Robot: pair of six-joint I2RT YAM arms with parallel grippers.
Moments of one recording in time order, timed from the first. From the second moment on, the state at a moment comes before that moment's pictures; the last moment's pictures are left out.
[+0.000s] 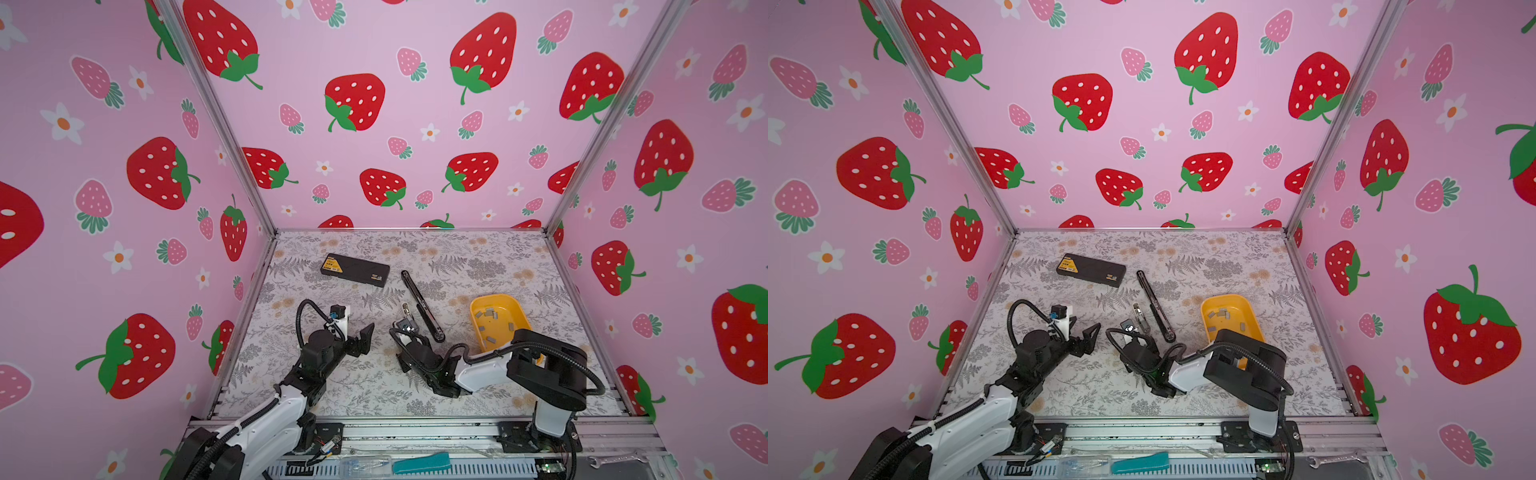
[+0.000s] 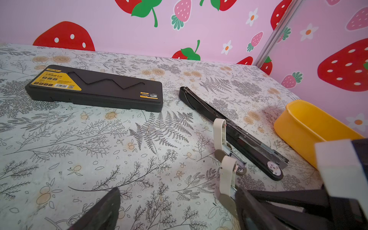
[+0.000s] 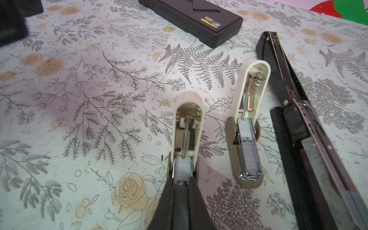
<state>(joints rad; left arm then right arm) -0.41 0.90 0.12 0.48 0.05 -0.20 1.28 1.82 0.70 0.50 0.53 0.33</state>
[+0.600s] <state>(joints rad) -0.41 0.91 0.12 0.48 0.05 -0.20 1.28 1.79 0.68 0.50 0.52 0.33</state>
